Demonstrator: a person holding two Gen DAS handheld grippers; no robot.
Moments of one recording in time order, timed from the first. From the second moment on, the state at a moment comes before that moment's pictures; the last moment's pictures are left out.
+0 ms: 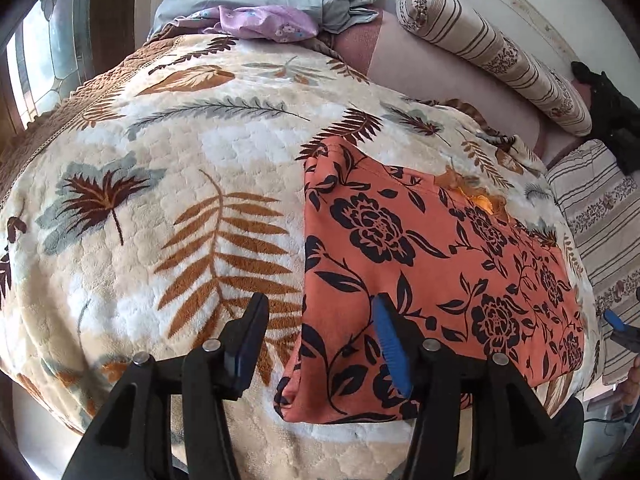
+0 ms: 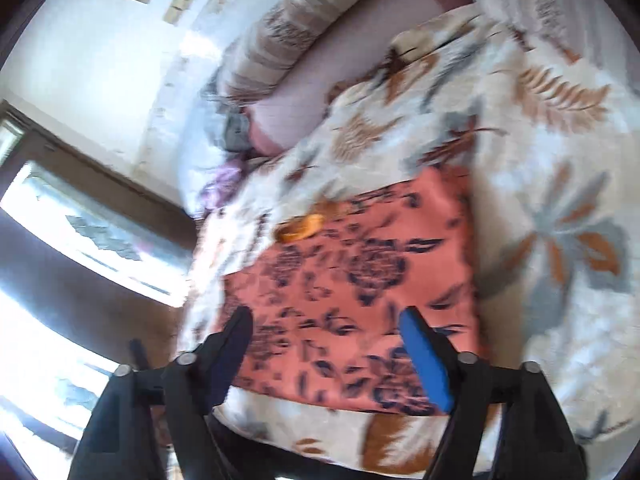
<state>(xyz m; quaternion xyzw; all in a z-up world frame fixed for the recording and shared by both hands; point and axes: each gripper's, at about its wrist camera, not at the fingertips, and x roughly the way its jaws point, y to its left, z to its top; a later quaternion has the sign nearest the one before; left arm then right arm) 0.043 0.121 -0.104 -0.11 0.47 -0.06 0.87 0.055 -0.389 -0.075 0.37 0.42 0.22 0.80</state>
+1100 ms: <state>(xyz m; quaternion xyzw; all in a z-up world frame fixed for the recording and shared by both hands) 0.168 0.102 -0.119 -0.07 0.49 -0.07 0.86 0.116 -0.428 -0.096 0.31 0.43 0.10 0.85</state>
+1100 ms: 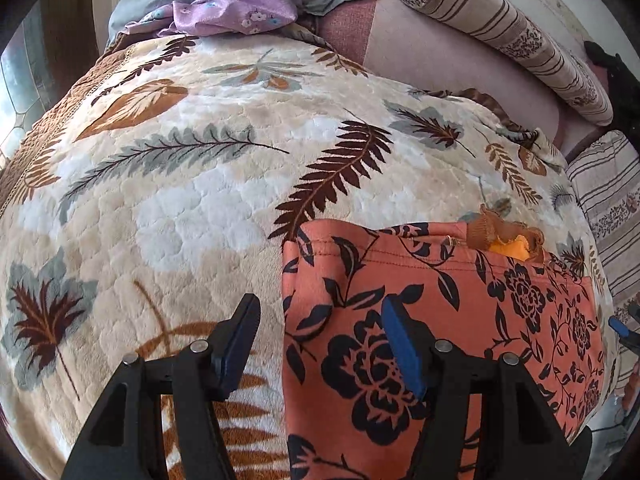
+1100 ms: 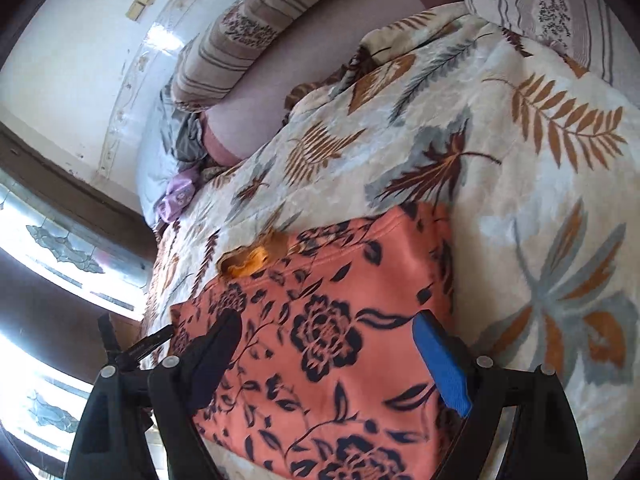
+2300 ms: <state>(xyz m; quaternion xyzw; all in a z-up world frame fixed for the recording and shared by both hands) 0.079 0.083 -0.069 -0.02 0.39 -0.09 0.92 0.059 -0.377 -0.065 0.34 0.39 0.14 0.84</state>
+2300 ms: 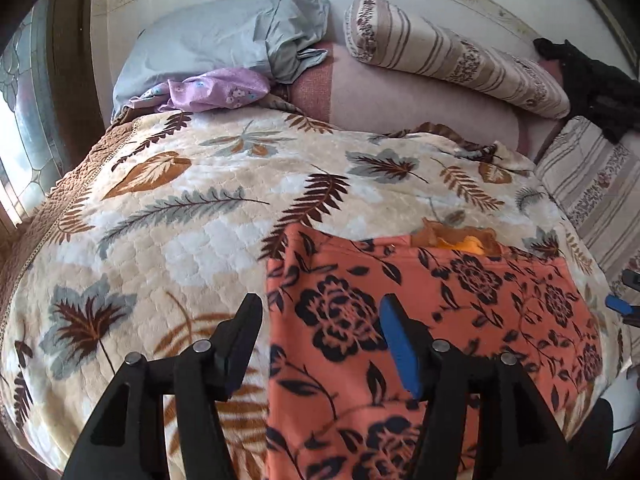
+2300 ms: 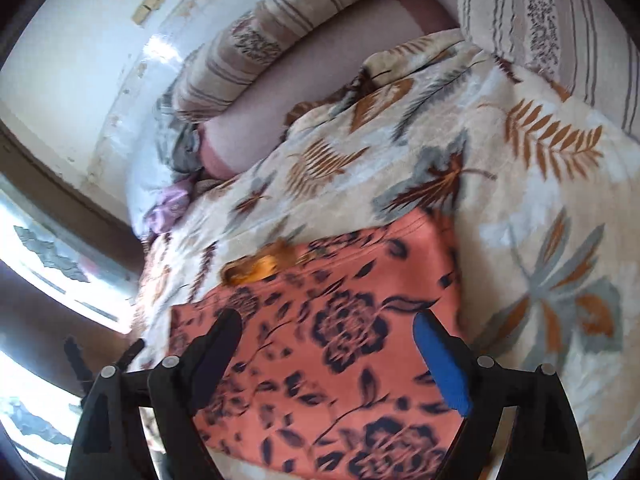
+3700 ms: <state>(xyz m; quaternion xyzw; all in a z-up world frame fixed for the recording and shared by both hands) 0.017 0.105 -0.115 -0.01 0.48 0.04 0.88 0.039 -0.375 -0.095 0.38 0.38 0.13 0.83</state>
